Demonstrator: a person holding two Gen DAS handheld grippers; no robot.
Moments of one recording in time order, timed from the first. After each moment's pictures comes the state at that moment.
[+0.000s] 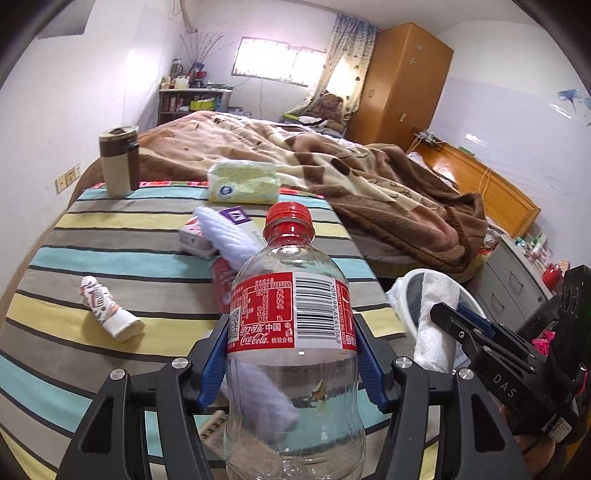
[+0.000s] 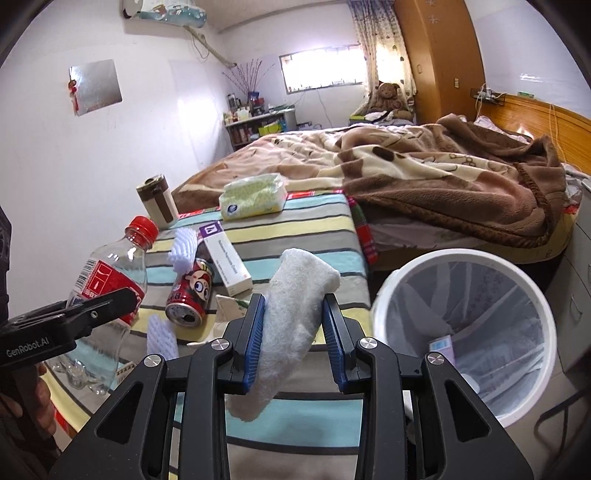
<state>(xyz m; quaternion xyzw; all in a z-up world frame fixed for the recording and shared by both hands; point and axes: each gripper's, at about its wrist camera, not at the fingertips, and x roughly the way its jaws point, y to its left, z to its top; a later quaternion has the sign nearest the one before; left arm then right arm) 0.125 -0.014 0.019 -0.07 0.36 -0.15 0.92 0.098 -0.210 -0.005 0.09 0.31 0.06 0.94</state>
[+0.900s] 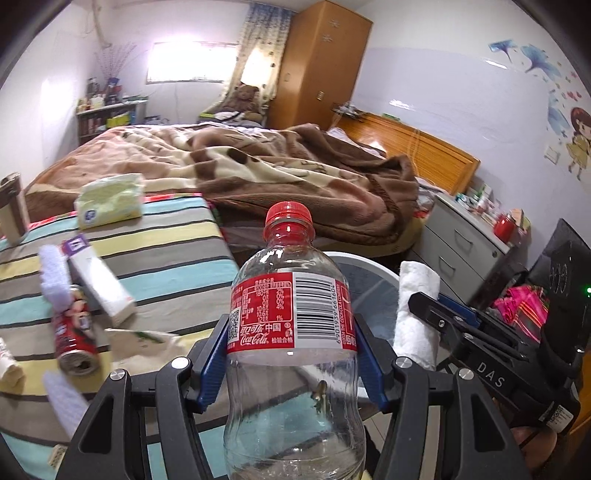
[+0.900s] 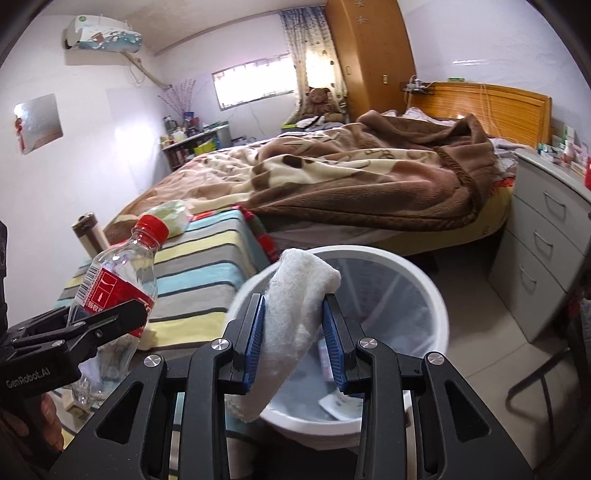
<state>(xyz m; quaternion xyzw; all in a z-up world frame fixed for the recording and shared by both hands) 0.129 -0.173 0.014 -0.01 0.36 -0.29 0.89 0.083 -0.314 -0.012 0.12 0.30 -0.05 0.94</state>
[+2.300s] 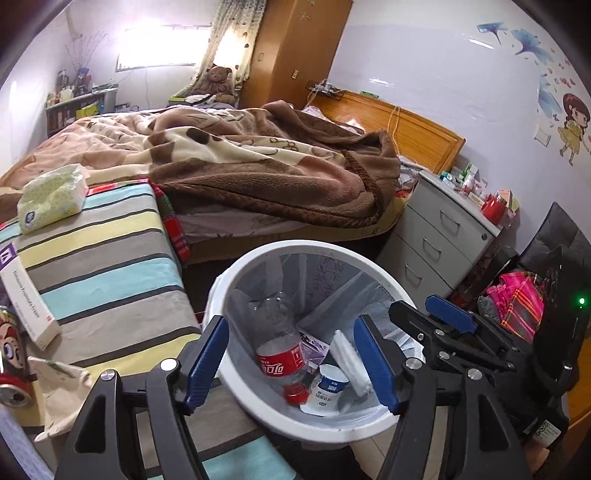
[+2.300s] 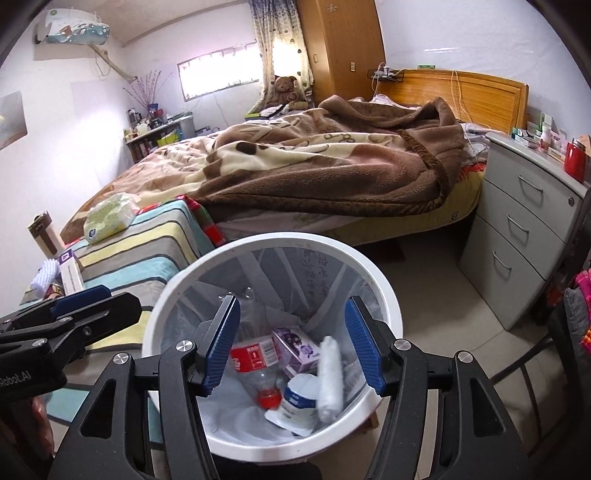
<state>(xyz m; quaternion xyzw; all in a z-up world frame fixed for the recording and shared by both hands) 0.162 -0.233 -0.014 0.00 0.38 -0.33 0.86 0.089 -0.347 -0.033 0.11 0.33 -0.11 0.93</state>
